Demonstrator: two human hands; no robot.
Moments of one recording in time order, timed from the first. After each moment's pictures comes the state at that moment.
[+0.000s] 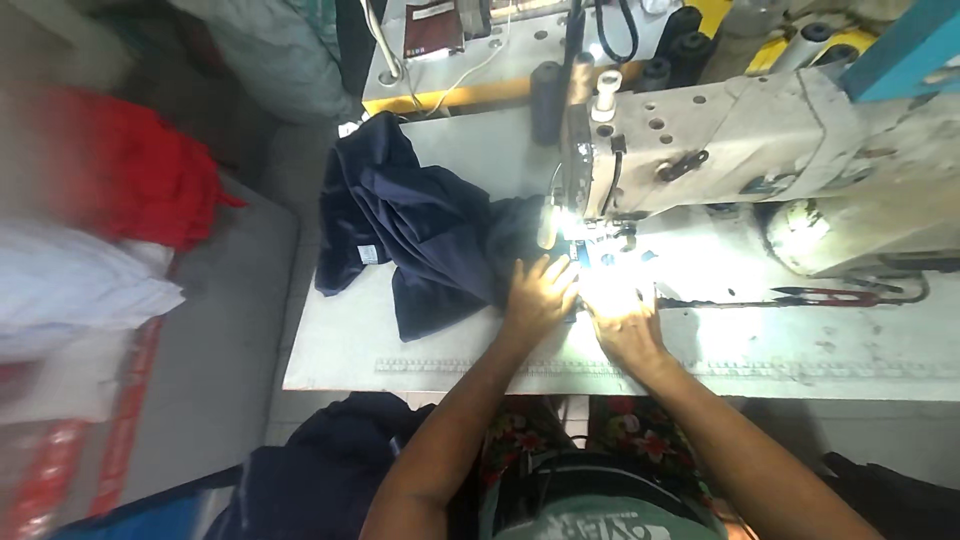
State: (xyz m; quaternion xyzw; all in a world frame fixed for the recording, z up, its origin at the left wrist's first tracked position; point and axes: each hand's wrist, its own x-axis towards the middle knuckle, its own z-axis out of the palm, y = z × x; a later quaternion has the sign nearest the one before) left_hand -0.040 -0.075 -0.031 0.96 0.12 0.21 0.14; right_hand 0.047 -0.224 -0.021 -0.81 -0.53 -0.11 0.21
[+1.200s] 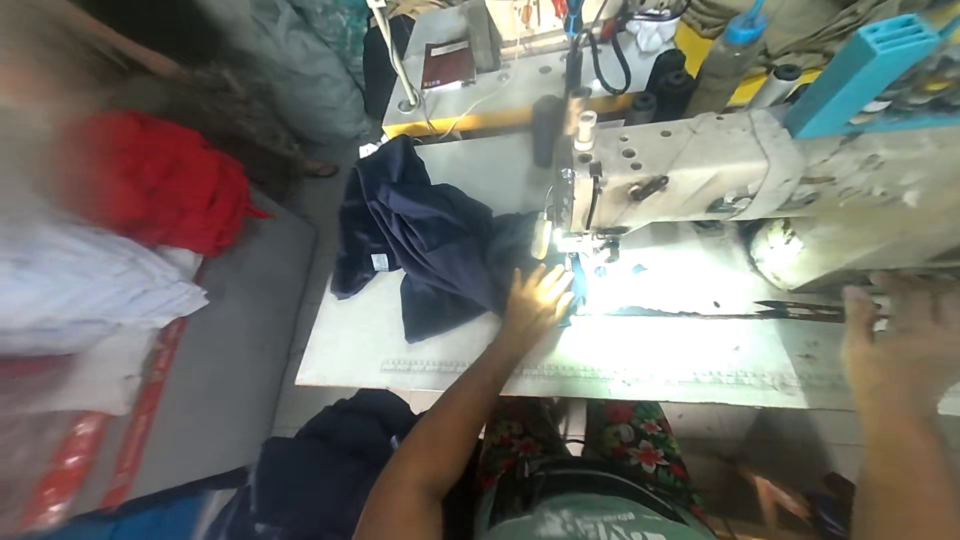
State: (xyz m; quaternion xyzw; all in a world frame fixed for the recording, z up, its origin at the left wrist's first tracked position) left_hand -0.039 -0.077 -0.030 0.96 0.11 0.20 0.13; right_hand 0.186 -0.406 0.025 -0.93 -0.24 -0.17 0.21
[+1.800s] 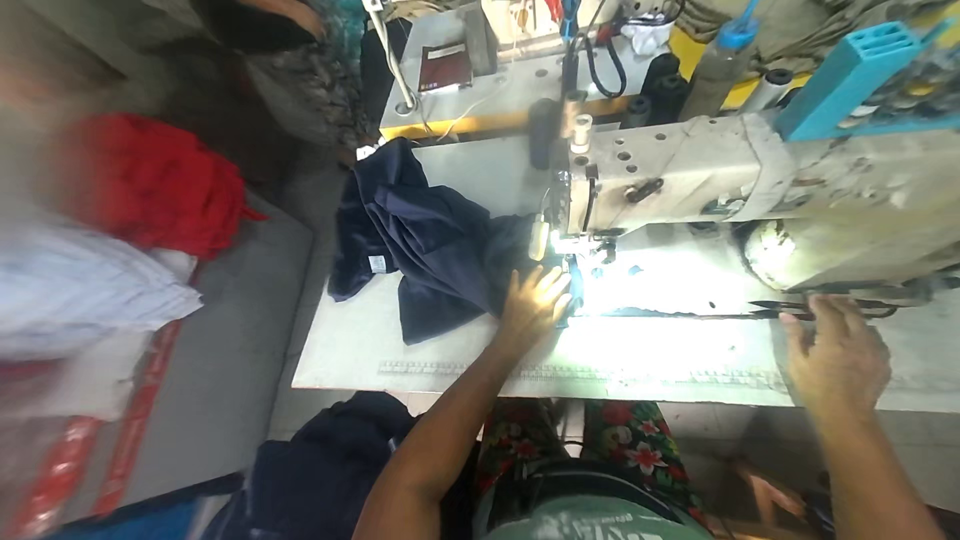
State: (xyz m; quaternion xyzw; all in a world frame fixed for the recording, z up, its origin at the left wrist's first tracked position) left_hand -0.040 -0.077 -0.029 0.96 0.12 0.20 0.13; right_hand 0.163 -0.407 -0.011 -0.94 -0.26 -0.11 0.19
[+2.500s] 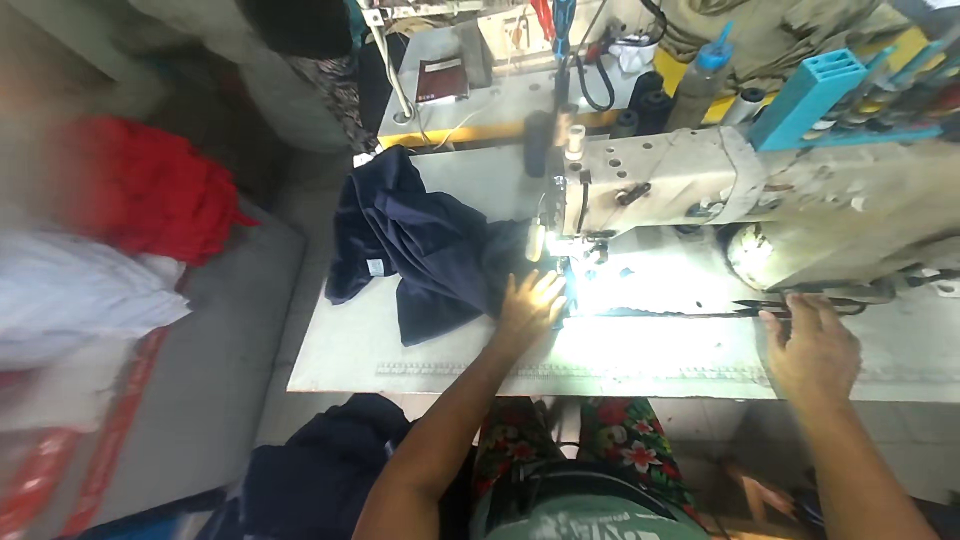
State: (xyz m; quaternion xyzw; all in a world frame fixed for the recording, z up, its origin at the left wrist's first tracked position) left_hand -0.041 -0.078 -0.026 0.96 0.11 0.19 0.14; right_hand 0.164 -0.404 -0.010 -0.94 -0.26 -0.10 0.17
